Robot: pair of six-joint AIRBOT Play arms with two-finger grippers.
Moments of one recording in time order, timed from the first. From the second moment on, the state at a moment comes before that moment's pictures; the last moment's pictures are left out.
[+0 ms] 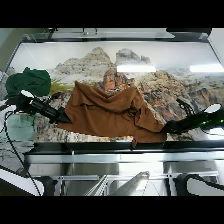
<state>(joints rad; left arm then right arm) 0.23 -1.84 1.15 0.90 -1.48 -1.04 -0.33 -1.38 0.68 -1.00 1.19 0.90</state>
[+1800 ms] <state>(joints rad) 0.78 -0.74 1.40 -0.13 -1.49 -1.04 -0.47 -0.69 1.43 -0.24 1.10 0.93</state>
